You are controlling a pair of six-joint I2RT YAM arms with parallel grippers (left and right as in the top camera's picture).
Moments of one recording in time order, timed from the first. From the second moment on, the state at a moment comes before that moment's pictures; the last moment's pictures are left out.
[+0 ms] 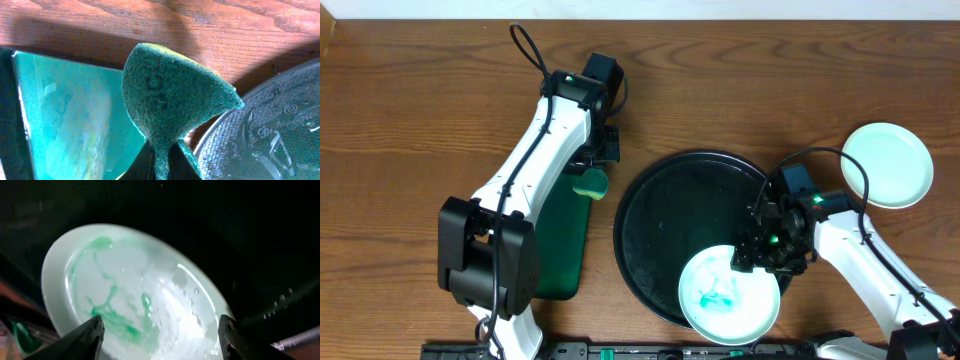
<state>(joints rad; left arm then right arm) -0.34 1.89 1.60 -1.23 -0.06 -0.41 0.26 1.40 0.76 -1.00 -0.35 0.23</state>
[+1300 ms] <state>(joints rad) -0.34 1.89 1.60 -1.22 -0.06 -0.41 0.25 1.40 0.73 -0.79 -0.14 0.34</state>
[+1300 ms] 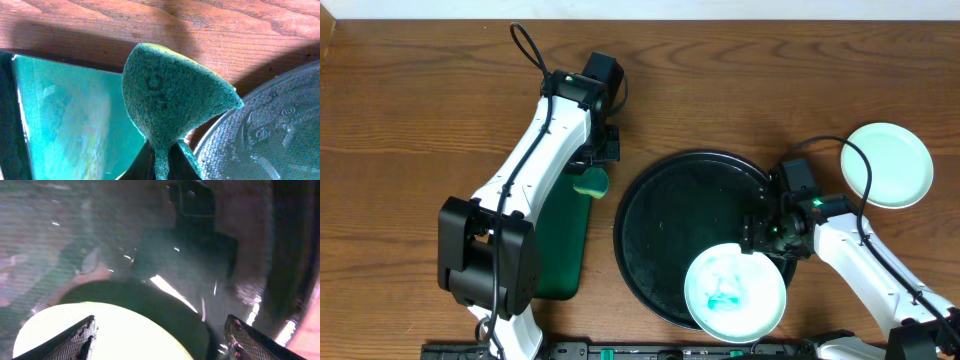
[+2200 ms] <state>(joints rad) -0.34 1.89 1.60 -1.22 -0.06 -0.41 0.25 1.39 0.60 -0.68 -0.27 0.32</state>
